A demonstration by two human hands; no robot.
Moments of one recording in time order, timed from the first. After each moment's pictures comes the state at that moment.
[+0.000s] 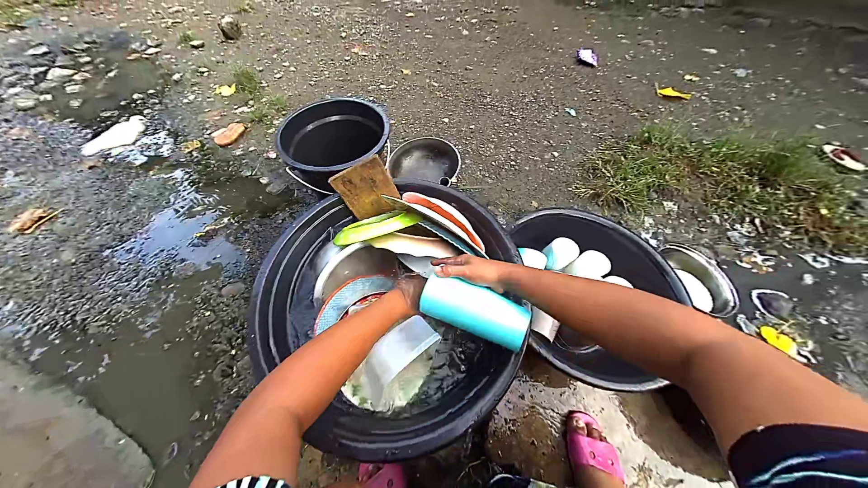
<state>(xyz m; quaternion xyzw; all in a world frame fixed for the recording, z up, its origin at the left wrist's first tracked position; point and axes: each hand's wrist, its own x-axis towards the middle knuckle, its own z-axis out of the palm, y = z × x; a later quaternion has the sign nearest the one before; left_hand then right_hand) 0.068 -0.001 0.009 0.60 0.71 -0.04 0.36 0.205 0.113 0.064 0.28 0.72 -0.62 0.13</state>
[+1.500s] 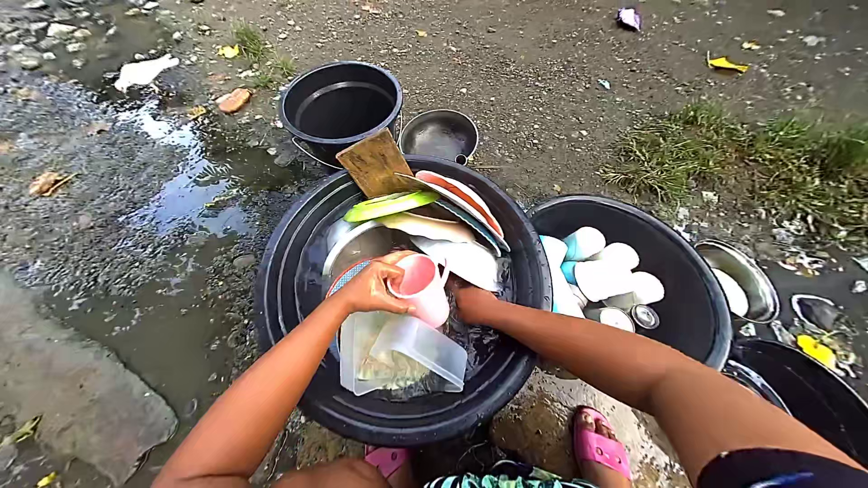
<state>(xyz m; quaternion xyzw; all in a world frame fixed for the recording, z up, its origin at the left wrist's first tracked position) -0.010 -0.070 0.007 0.65 0.53 0.42 0.35 0.198 0.066 -0.015 0.28 0.85 -0.29 0.34</state>
